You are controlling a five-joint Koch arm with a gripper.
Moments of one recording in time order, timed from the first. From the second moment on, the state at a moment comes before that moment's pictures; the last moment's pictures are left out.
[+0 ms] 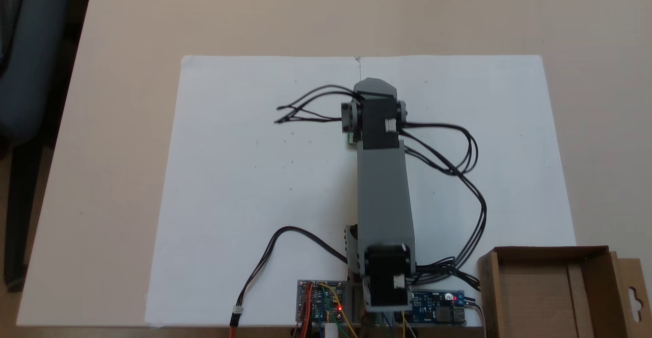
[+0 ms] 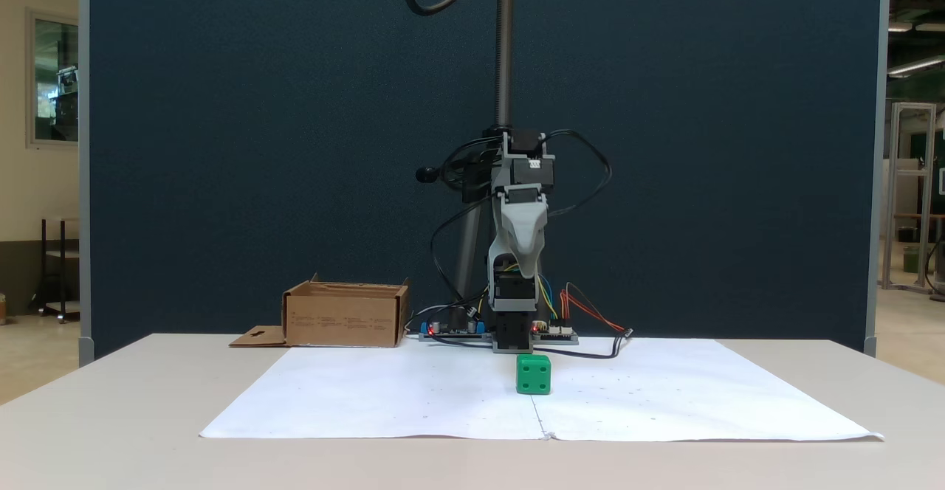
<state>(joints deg) -3.4 115.1 99.7 55.5 8.3</state>
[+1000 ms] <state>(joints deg) 3.7 98.6 88.8 60.6 3.9</state>
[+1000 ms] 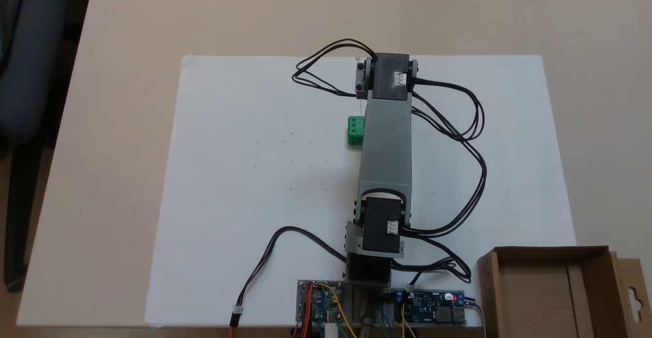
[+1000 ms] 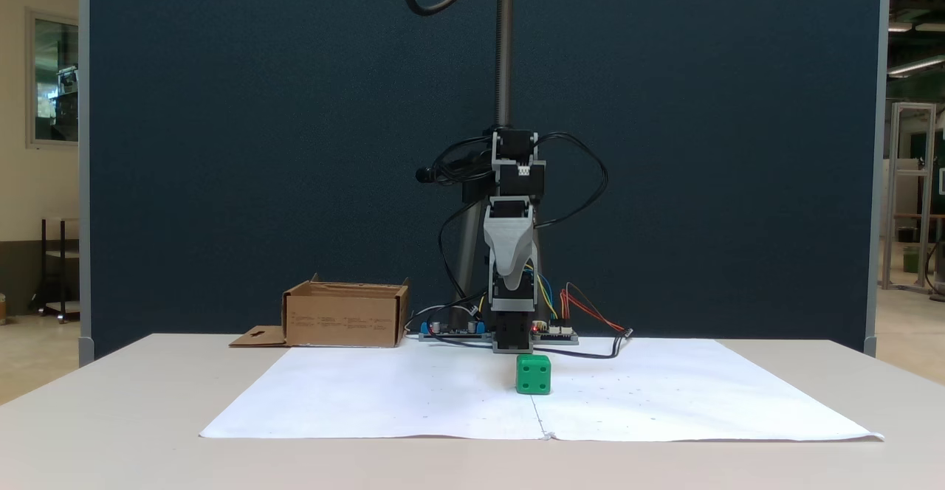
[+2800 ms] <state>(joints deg) 0.0 96.6 100.0 56.2 3.8</state>
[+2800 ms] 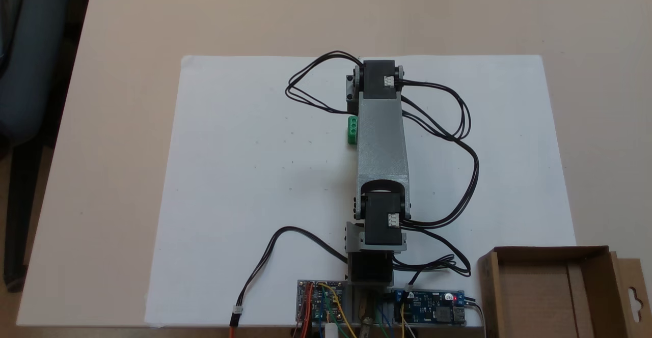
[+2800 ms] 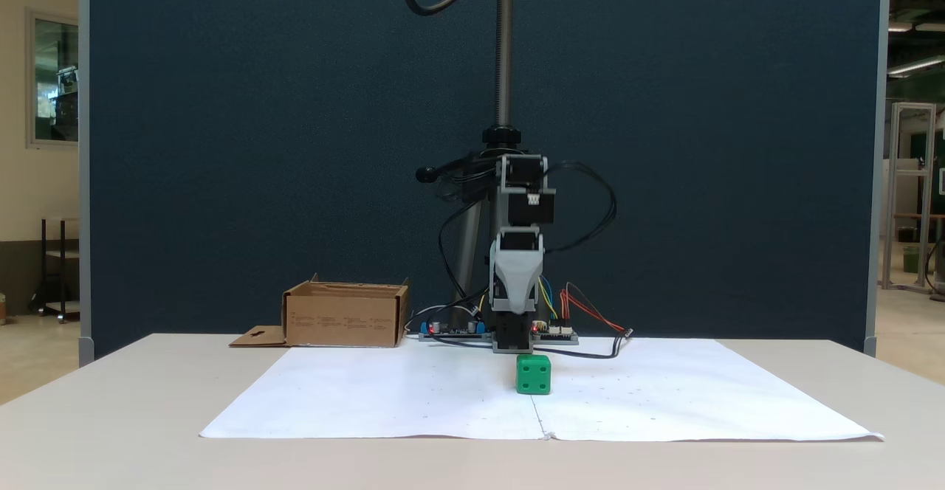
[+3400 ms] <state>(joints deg) -1.4 90.1 104.2 45.9 3.8</state>
